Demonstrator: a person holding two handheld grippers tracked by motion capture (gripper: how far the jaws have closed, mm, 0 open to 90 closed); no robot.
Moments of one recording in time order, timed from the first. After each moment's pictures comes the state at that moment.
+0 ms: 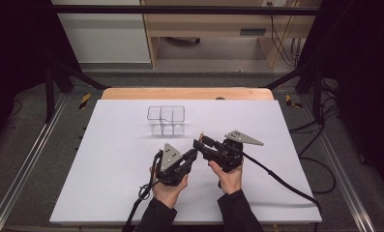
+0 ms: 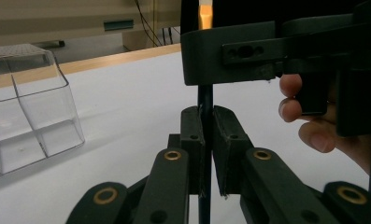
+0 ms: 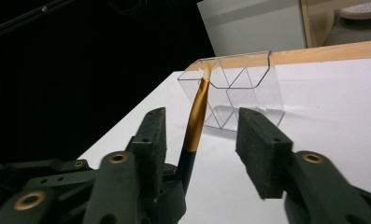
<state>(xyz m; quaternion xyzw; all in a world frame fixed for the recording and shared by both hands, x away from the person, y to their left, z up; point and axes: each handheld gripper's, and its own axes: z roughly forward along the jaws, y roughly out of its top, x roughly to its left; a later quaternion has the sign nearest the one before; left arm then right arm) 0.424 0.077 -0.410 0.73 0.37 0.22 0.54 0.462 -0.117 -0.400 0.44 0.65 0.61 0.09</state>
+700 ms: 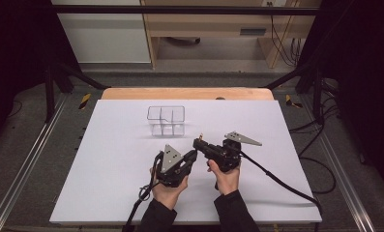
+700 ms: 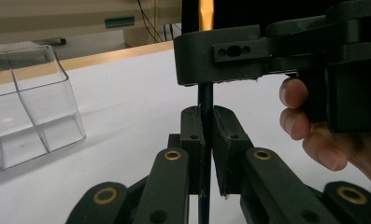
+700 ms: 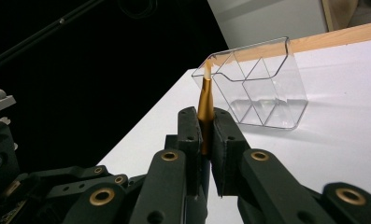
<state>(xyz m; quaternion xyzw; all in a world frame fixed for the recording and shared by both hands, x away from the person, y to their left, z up) 0.424 0.077 -0.413 0.73 0.37 0.21 0.53 0.462 -0.116 -0.406 0.45 0.63 0.63 0.04</state>
